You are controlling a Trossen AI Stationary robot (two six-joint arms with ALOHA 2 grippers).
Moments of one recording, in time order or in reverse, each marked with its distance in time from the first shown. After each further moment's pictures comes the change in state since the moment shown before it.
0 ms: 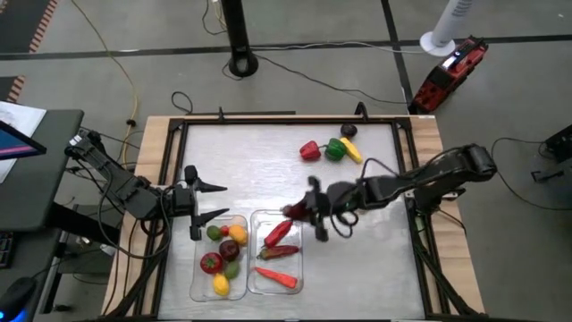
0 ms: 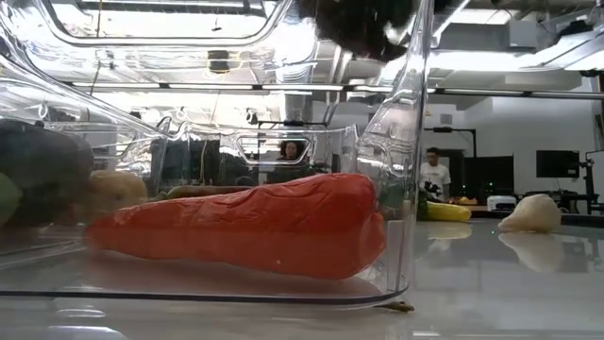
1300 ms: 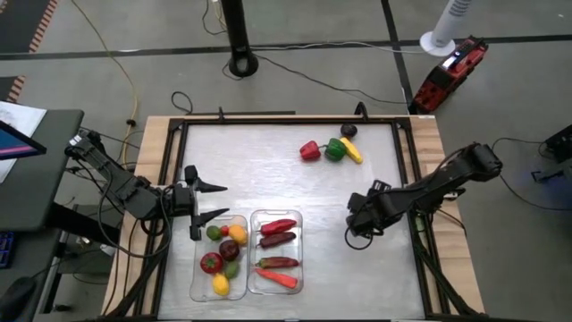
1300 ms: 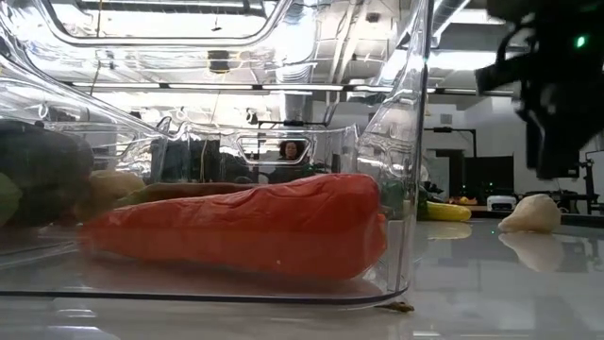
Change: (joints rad) left arm 0.002 0.000 0.000 0.003 0.002 -0.027; right arm 0.152 -0.069 -0.102 -1.220 0.263 0.728
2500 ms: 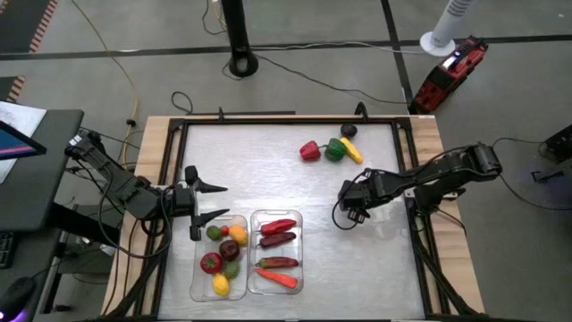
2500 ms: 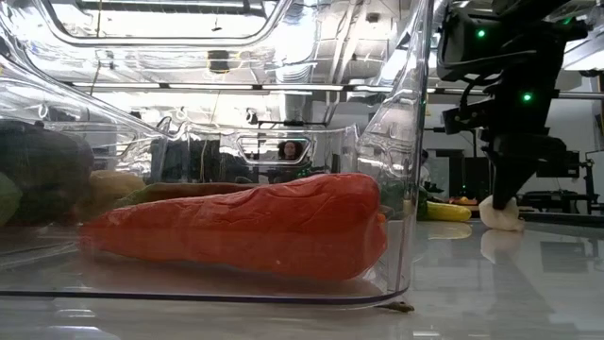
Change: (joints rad) left arm 0.000 0.000 0.000 -0.013 0.008 0.003; right arm -0.260 0.000 -0.139 0.280 -0.006 -0.299
